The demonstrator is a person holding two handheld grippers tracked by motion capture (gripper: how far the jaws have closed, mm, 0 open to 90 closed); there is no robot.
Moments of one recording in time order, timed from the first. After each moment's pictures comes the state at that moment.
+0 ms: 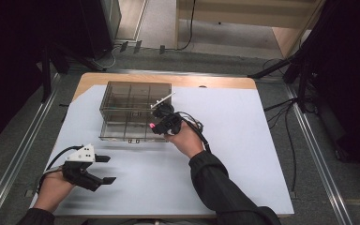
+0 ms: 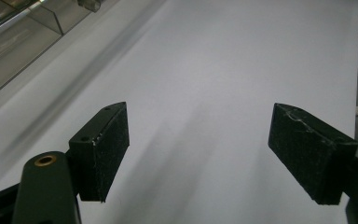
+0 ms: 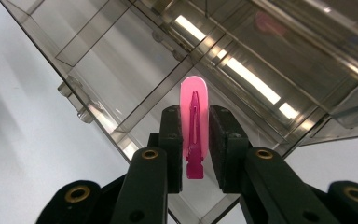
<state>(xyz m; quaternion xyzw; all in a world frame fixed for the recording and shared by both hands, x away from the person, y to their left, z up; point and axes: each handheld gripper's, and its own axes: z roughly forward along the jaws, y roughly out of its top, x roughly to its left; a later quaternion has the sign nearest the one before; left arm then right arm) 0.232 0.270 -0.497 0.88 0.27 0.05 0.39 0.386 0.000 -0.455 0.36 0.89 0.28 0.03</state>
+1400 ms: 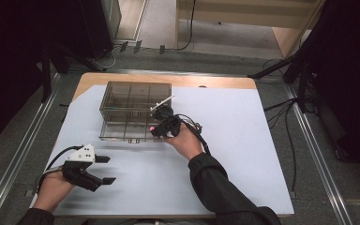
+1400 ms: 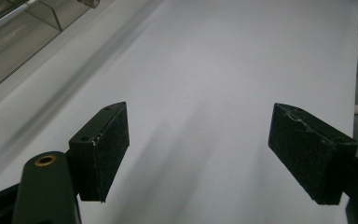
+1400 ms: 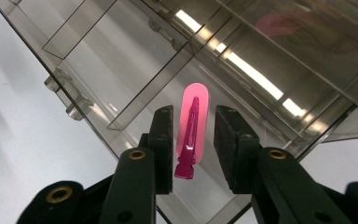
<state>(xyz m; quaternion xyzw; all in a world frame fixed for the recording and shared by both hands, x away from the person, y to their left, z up) 0.232 0.270 -0.497 0.88 0.27 0.05 0.39 0.387 0.001 -0.466 0.36 0.89 0.27 0.02</state>
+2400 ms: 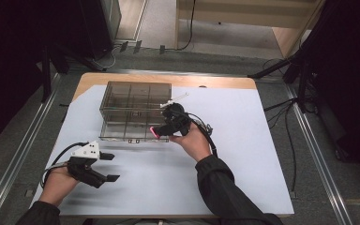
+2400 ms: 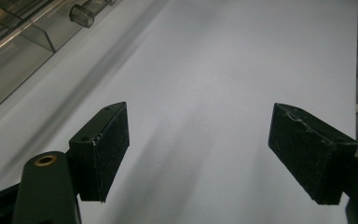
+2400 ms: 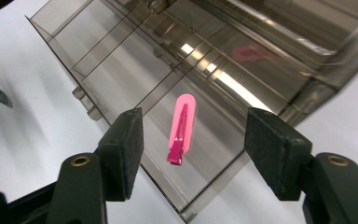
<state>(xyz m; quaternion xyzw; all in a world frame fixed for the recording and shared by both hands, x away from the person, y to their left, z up) 0.246 0.260 -0.496 0.88 0.25 0.04 0.39 0.379 -0.030 -0.447 0.35 0.87 0.35 0.04</state>
